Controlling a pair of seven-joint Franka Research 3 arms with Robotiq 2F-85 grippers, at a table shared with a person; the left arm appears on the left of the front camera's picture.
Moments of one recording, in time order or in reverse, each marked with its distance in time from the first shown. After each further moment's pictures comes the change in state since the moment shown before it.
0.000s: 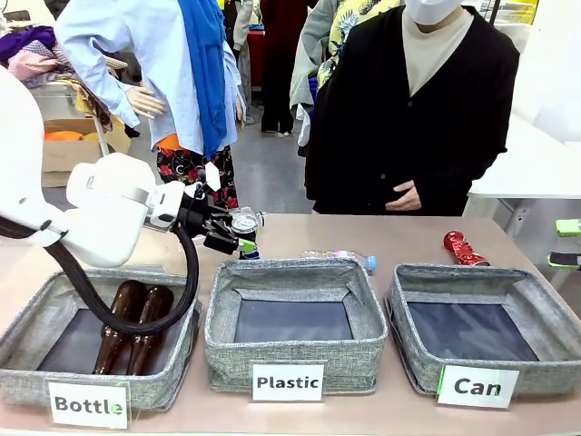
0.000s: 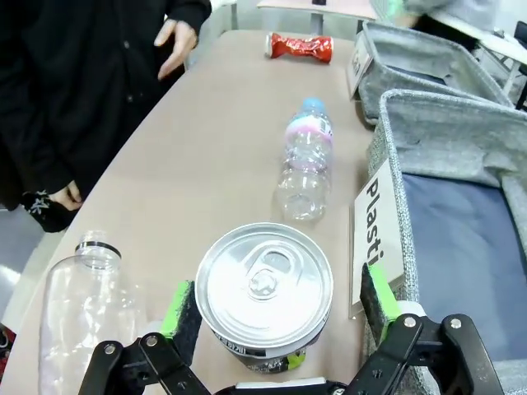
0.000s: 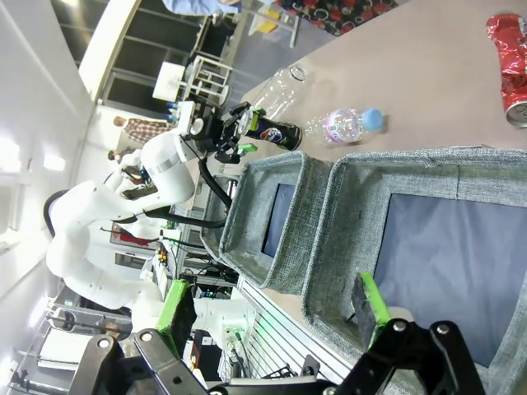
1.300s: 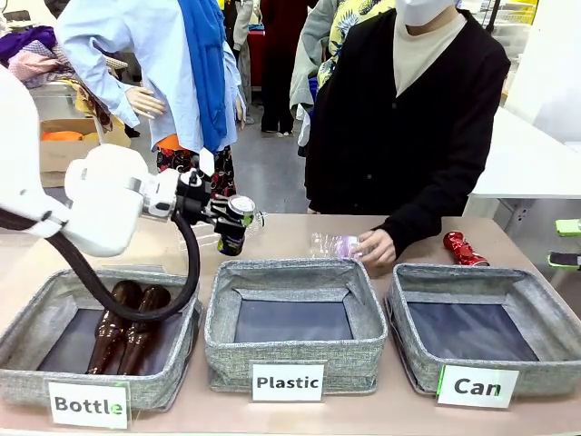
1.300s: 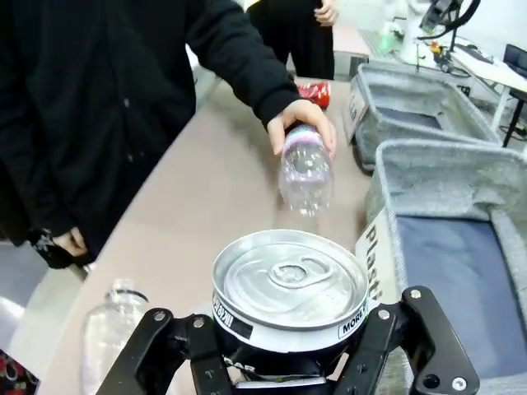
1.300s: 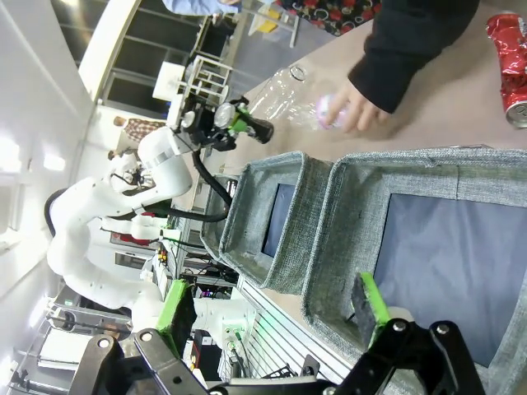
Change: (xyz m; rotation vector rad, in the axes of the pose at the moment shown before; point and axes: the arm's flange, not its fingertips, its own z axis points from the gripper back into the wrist) left arm 0.026 0.010 0.018 -0.019 -0.118 -0.030; right arm 0.000 0.000 0.000 0.000 0.000 0.000
